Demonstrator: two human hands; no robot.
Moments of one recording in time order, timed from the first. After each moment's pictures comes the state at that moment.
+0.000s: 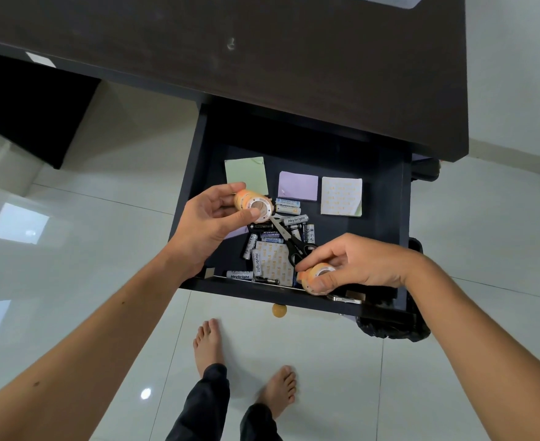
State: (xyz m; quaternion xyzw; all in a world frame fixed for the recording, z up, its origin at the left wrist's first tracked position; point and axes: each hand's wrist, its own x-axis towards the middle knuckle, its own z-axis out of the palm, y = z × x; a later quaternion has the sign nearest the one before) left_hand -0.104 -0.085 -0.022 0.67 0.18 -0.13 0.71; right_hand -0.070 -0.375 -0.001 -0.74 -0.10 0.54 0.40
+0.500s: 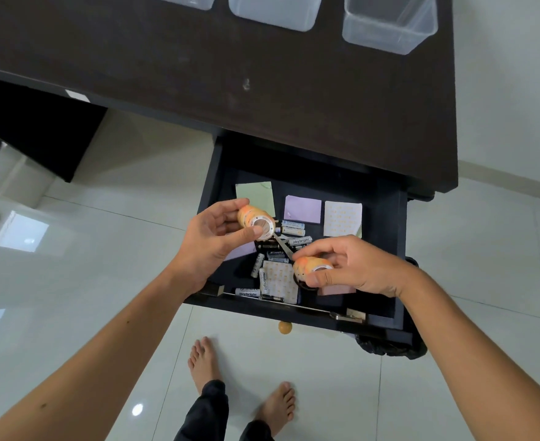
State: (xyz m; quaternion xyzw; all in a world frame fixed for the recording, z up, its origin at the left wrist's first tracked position) left_hand -0.104 -0.071 -0.001 0.65 0.16 -0.11 0.73; right_hand -0.061 -0.352 0.034 -0.75 -0.09 0.47 0.46
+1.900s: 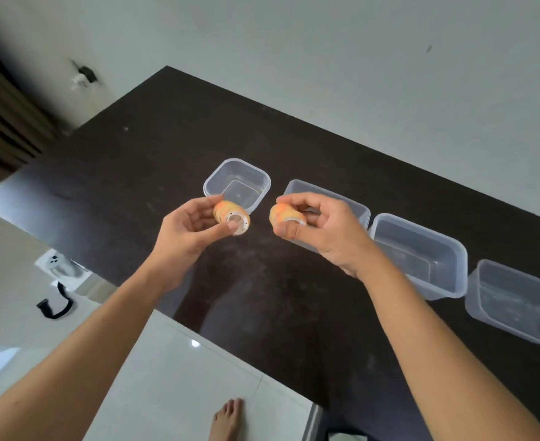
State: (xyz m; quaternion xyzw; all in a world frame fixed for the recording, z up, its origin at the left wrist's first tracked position) left_hand 0.187 0.250 0.140 0.65 0.20 0.11 0.73; right_hand 0.295 0.015 0.194 -0.77 -0.21 0.25 0.54
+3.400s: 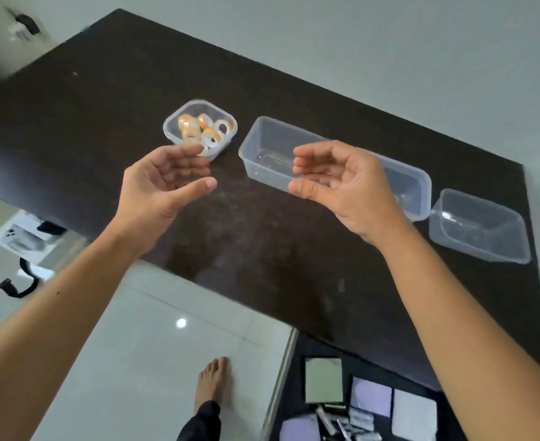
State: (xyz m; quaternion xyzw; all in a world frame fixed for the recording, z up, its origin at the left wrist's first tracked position) left_hand 0.150 0.217 0.143 0.68 0.12 0.17 0.70; right_hand 0.248 -0.052 0.198 -0.78 -0.23 0.12 0.57
